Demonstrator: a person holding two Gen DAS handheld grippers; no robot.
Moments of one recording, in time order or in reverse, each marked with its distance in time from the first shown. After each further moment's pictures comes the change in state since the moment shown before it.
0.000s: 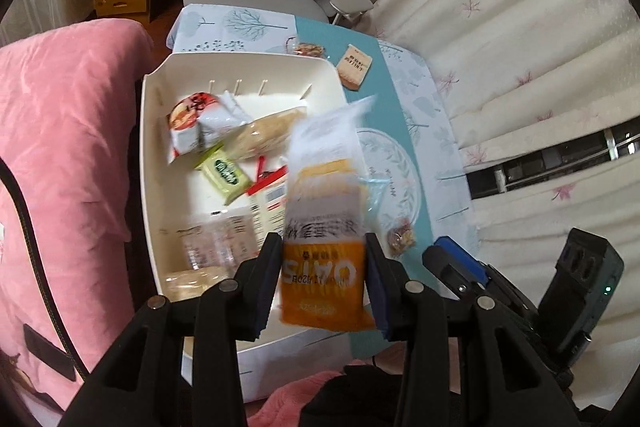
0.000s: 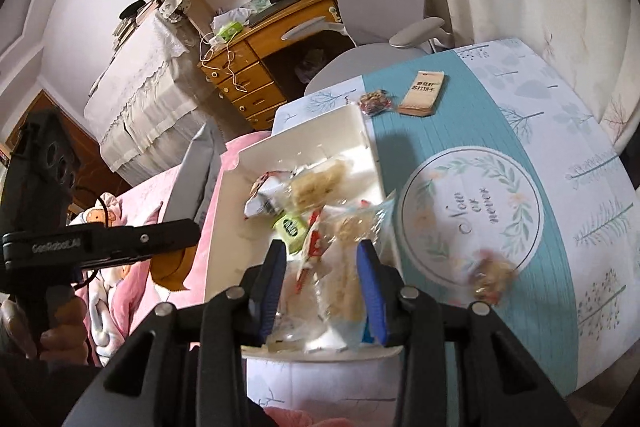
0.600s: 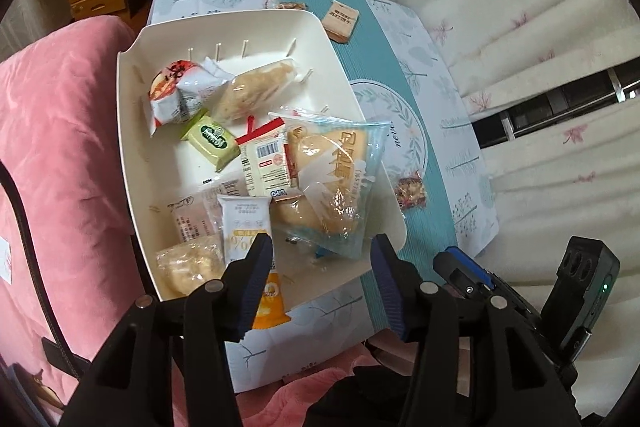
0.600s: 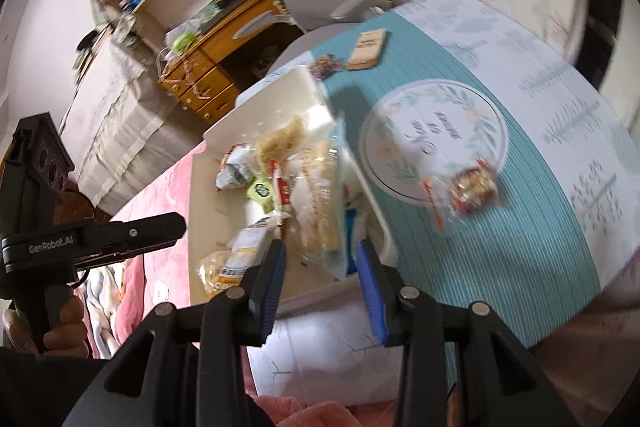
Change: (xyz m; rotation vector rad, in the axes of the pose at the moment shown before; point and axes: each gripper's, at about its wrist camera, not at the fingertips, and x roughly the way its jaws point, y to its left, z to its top) left arm 0.028 -0.018 -0.018 0.108 0.116 0.035; right arm -0.014 -0.032 -0.065 0.240 0.008 -0.092
